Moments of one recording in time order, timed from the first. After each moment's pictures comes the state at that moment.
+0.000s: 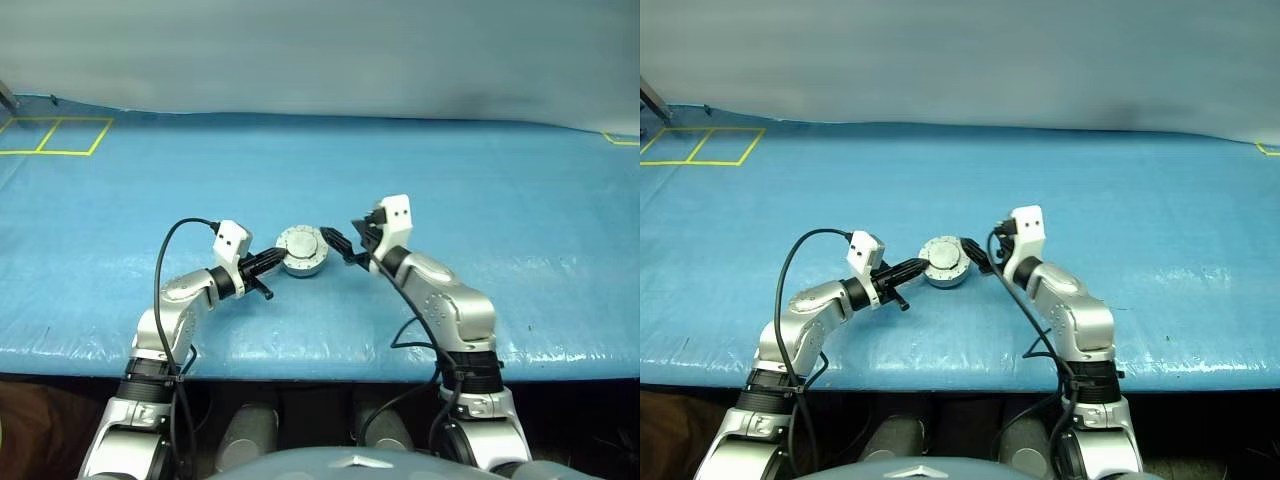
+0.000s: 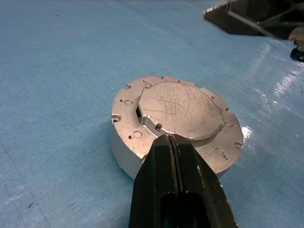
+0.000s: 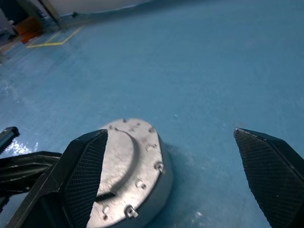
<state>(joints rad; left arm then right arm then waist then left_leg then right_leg) -0.25 0.32 -0.04 0.04 -0.33 0.45 -0.72 -0.30 -0.08 -0.10 -0.14 0.39 0.85 0.36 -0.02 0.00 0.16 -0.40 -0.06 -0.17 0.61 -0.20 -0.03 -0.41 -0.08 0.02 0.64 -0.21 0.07</state>
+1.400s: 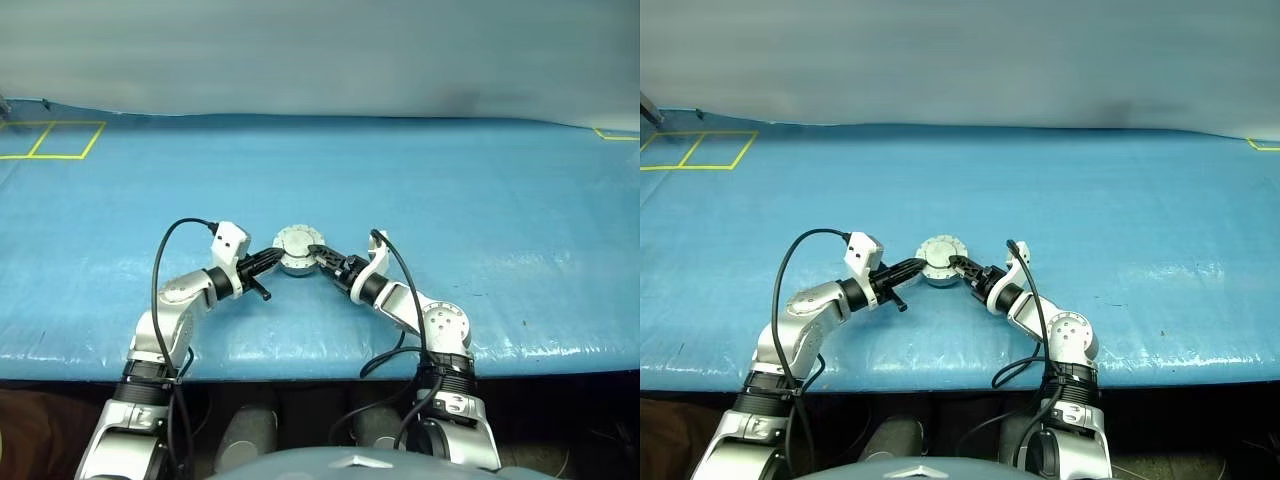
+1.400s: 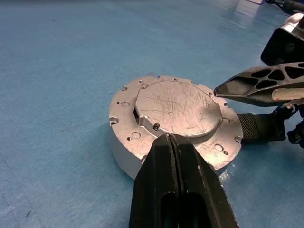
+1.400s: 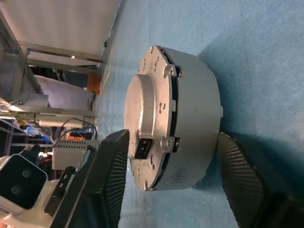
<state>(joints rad) -0.24 0.34 -0.05 0.04 -0.31 0.41 -0.70 -0.33 0.13 -0.32 0.14 0.91 1.03 0.16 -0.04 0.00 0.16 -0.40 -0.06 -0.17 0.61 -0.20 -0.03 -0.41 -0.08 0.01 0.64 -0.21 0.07</state>
